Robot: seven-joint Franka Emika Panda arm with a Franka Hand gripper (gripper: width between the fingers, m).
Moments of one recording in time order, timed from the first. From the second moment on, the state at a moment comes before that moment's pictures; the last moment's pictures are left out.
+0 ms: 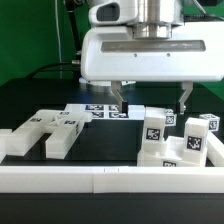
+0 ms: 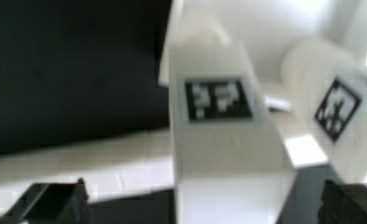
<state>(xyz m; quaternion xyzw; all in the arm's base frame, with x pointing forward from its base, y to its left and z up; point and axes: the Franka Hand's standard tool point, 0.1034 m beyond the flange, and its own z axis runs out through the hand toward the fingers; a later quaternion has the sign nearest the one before) 0.611 0.028 0.096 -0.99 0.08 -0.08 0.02</state>
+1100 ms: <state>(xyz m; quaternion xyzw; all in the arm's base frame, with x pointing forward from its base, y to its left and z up) 0.612 0.029 0.081 -0.99 0.08 0.06 0.04</state>
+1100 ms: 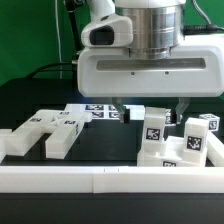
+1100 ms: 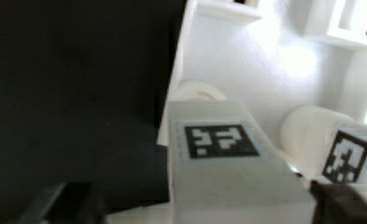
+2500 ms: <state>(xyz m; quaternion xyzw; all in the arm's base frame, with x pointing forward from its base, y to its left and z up) 0.611 0.034 0.079 -0.91 0.41 -0.01 0.03</state>
